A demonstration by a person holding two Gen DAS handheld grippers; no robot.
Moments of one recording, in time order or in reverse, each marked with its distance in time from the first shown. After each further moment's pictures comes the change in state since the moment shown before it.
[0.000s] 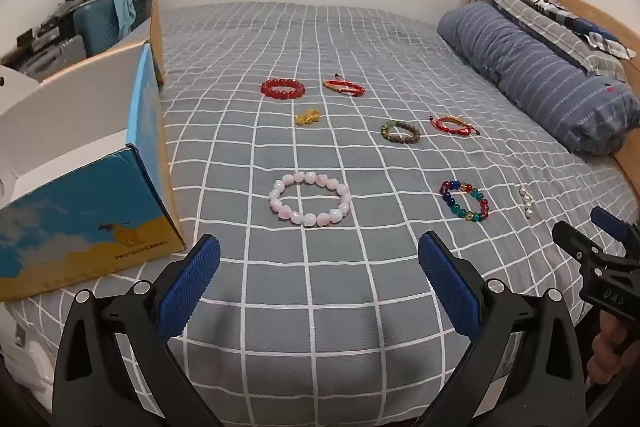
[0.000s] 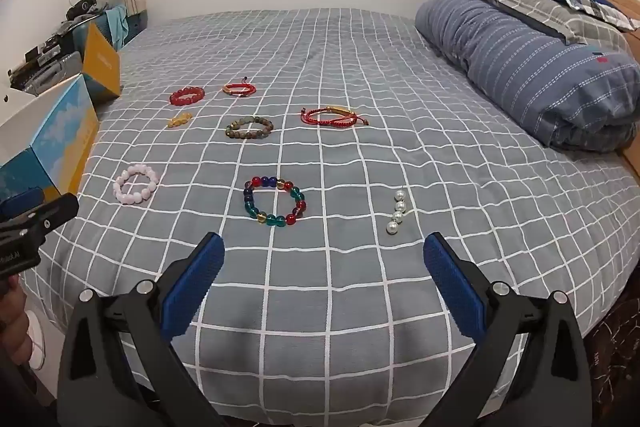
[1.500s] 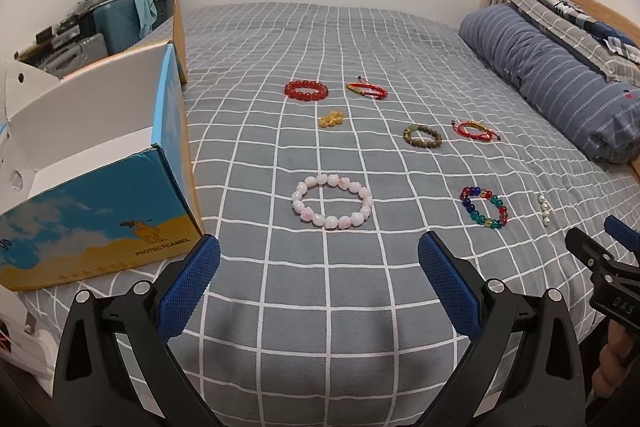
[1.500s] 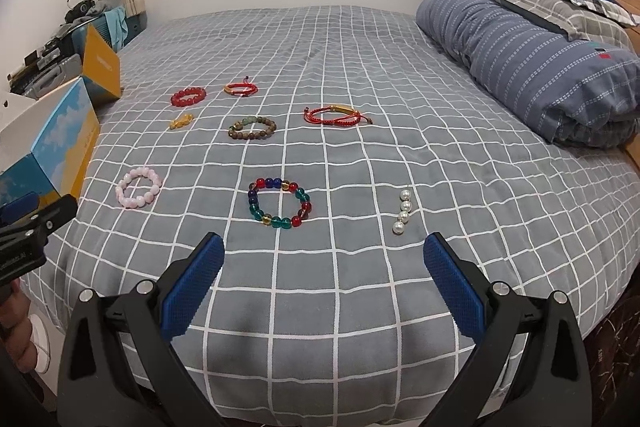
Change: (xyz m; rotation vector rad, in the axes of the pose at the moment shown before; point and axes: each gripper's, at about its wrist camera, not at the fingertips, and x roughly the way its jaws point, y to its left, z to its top) left arm -0.002 -0.001 -0.001 0.008 -0.010 0.094; right arm 0.004 0.003 0.004 0.021 0.017 0.006
